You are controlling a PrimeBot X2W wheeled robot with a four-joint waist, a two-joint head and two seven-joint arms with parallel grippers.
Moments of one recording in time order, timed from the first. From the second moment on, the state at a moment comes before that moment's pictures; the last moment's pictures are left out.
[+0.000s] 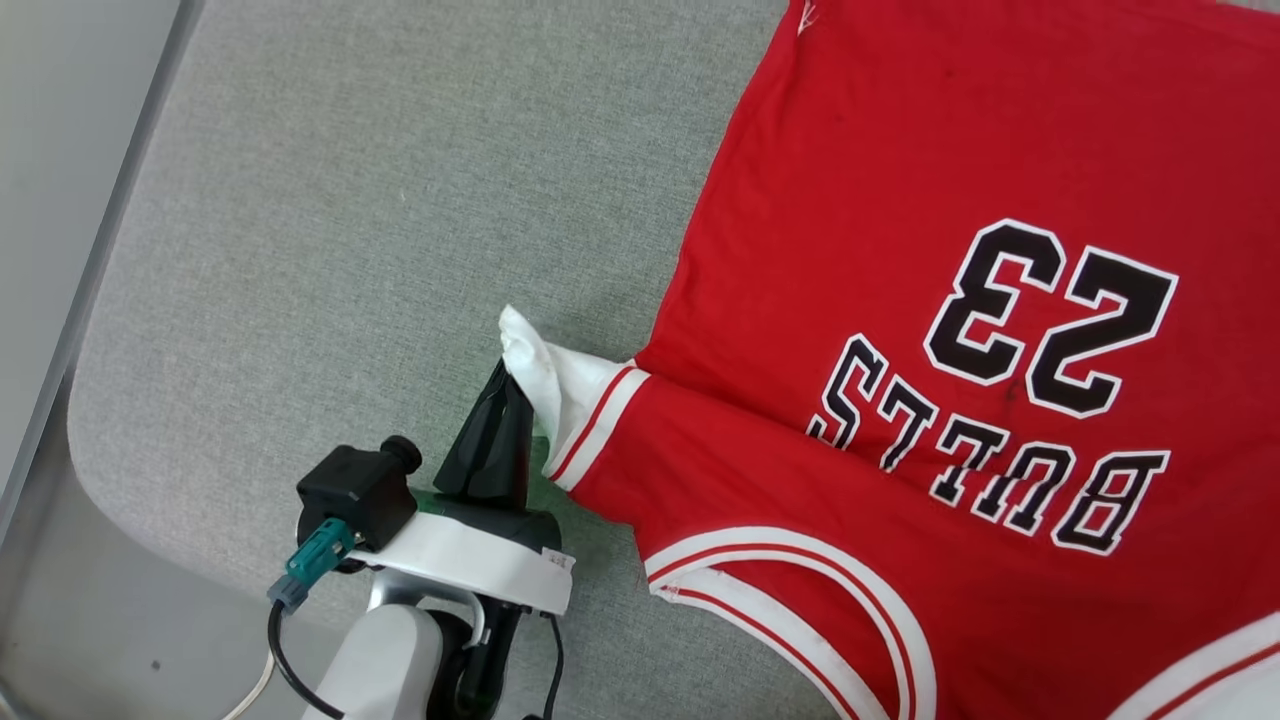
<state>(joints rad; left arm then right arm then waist) -0.23 0.09 -0.28 0.08 -0.45 -0.02 -0.26 -1.03 -0.49 -0.05 0.74 0.34 0.13 0.89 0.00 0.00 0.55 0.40</state>
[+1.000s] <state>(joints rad) -0.05 0.23 -0.15 0.21 -0.49 0.02 -0.17 -0.16 -0.33 -0.21 0.28 0.46 0.13 0.72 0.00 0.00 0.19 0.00</state>
